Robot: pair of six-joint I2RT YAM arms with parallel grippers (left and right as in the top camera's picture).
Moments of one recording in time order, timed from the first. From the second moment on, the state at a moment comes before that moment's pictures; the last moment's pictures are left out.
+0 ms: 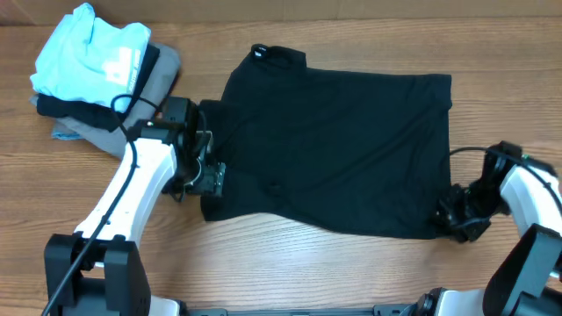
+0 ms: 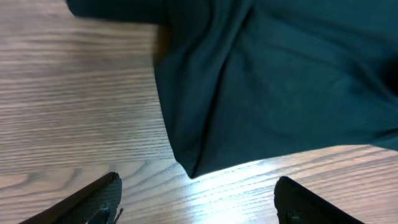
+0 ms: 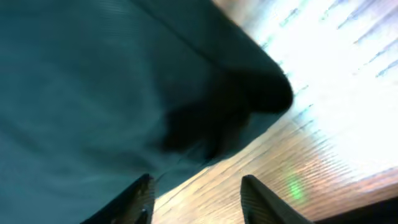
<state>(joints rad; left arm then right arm) -0.12 1.62 1.13 -1.06 0.09 -0.08 -0.41 1.58 0.89 -1.11 -0.20 0.49</state>
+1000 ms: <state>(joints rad) -0.12 1.62 1.09 -1.01 0.10 -0.07 -0.41 1.58 0.91 -1.14 -0.08 0.65</state>
